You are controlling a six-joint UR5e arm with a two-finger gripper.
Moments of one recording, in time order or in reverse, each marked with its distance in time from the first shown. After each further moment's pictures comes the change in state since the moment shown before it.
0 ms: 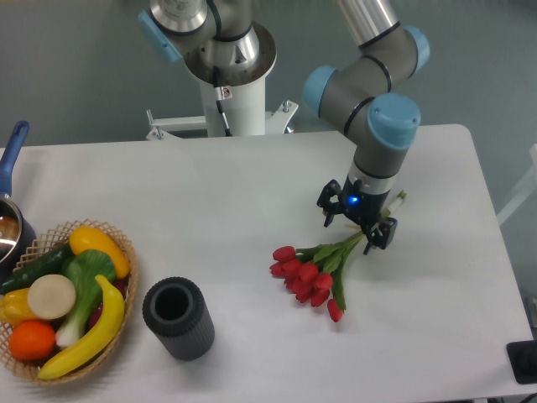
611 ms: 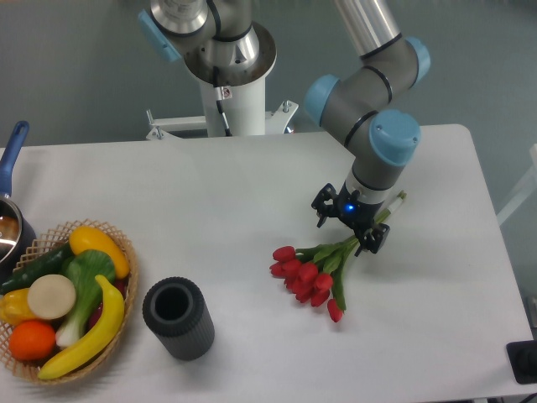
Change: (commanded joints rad) arm 0.012 -0.054 0.035 -0.003 0.000 -0.008
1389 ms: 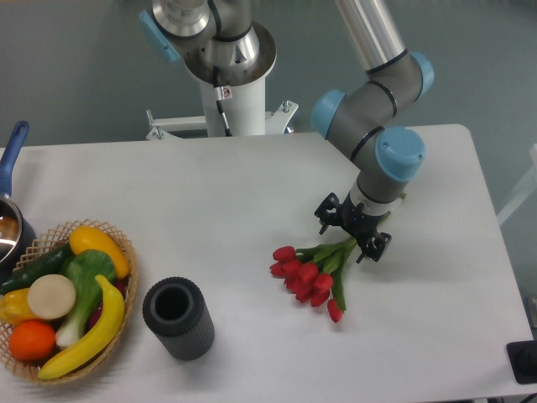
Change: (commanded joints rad) arm -0.002 -0.045 -0.002 0.002 0.003 0.002
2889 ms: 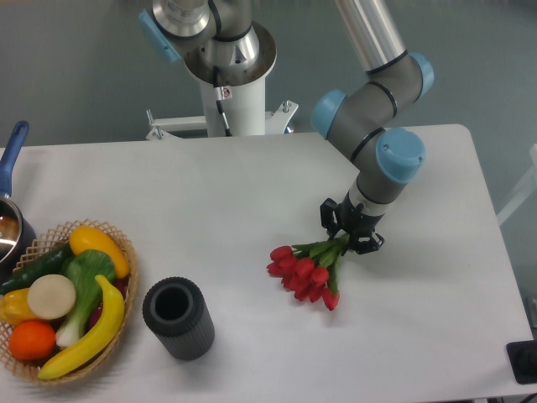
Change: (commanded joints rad) arm 0.002 0.020 0.000 -0.028 -0.002 -0.029
